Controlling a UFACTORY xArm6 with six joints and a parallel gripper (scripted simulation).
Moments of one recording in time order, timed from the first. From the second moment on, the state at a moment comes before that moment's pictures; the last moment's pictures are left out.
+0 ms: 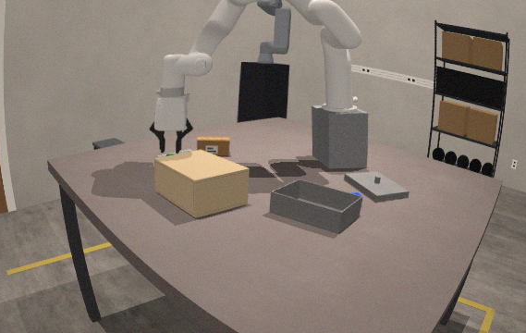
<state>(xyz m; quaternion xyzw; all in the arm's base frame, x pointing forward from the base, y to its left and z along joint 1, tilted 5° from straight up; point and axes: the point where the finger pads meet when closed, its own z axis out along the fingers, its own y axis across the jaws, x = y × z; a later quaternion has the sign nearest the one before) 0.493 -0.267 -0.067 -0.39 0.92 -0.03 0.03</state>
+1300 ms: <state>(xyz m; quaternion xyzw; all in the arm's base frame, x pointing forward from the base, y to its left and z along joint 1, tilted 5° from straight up) 0.484 -0.262 0.050 -0.39 0.92 -0.03 0.03</state>
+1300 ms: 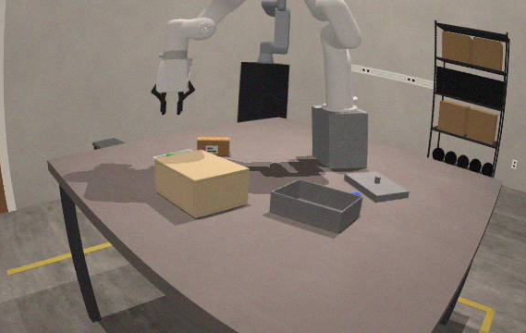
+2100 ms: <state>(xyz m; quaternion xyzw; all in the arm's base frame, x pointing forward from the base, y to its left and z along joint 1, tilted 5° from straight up) 0.484 -0.129 0.044 -0.43 0.90 -0.03 0.02</state>
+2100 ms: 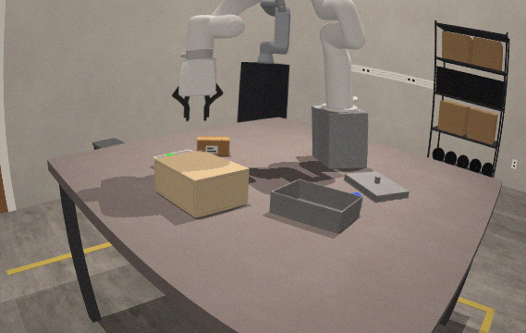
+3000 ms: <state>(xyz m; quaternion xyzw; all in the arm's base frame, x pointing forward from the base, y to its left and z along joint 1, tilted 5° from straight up) 0.298 0.082 0.004 -0.52 0.85 -0.02 0.01</state>
